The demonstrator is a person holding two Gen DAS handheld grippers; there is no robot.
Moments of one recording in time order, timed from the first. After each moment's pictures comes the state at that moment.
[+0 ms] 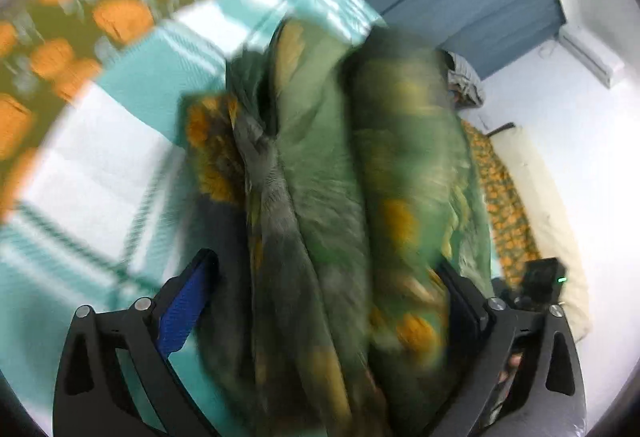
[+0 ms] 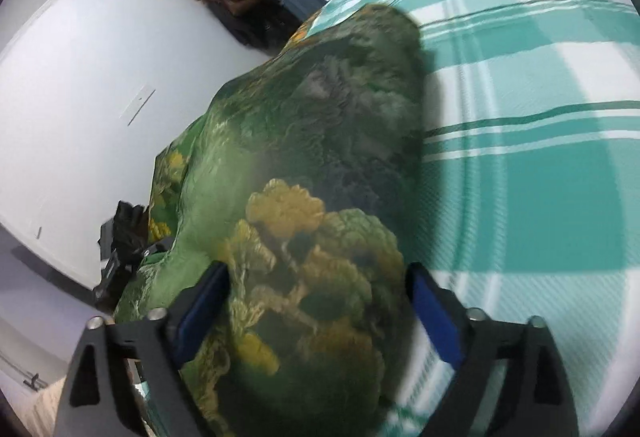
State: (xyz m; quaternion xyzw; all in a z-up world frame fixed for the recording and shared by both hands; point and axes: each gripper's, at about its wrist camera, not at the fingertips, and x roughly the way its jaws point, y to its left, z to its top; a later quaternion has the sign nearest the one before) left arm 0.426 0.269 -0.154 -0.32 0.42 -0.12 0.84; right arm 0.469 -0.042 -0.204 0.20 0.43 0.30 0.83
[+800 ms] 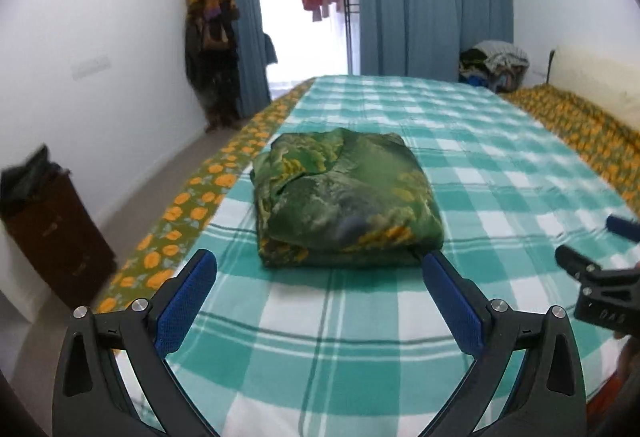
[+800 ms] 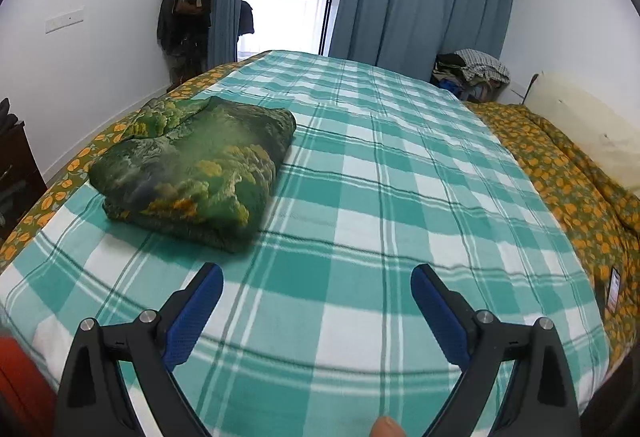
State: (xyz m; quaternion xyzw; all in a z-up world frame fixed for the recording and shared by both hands) left arm 0.203 0.079 -0.025 0.01 0.28 0.10 0.95; right arm 0.203 -0.060 -0.076 -0.10 0.32 0.03 0.94
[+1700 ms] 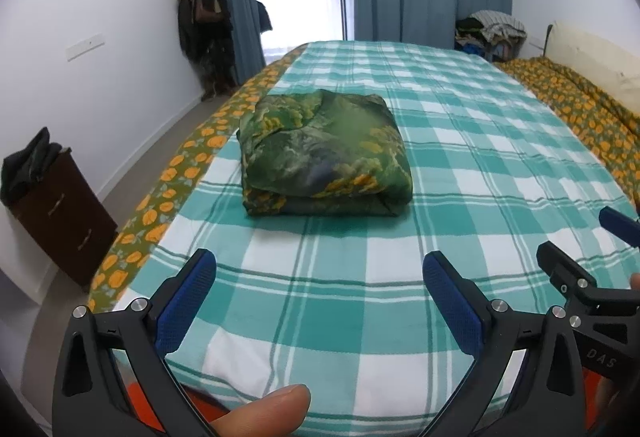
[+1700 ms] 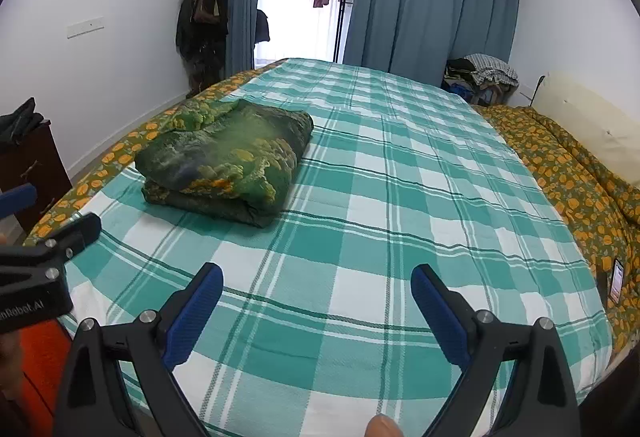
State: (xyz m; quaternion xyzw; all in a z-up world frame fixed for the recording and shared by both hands) left arm 0.165 0.046 -0.013 0.00 0.35 0.09 0.93; right arm 0.138 -0.063 -0.065 -0.09 0.31 0.06 0.94
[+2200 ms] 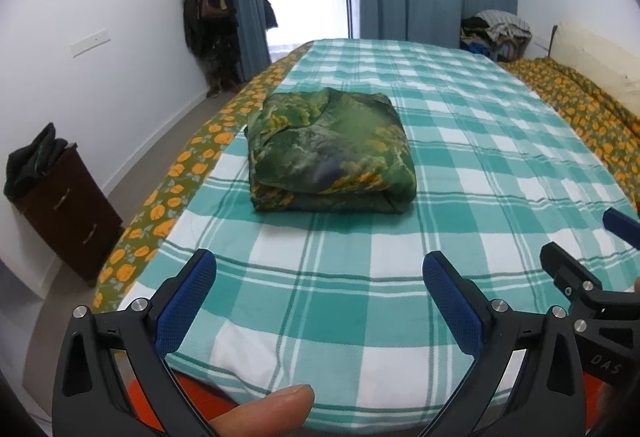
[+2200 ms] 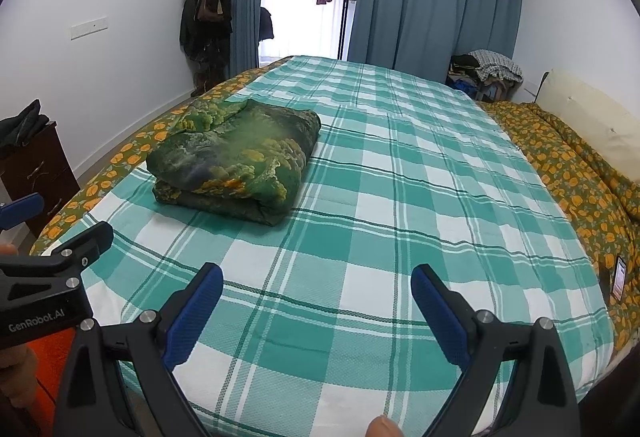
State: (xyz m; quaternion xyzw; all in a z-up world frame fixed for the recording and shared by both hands) left arm 0.155 0.048 -0.004 0.00 0.35 0.10 0.93; right arm 0.127 -0.057 -0.054 -0.09 0.31 0.07 0.94
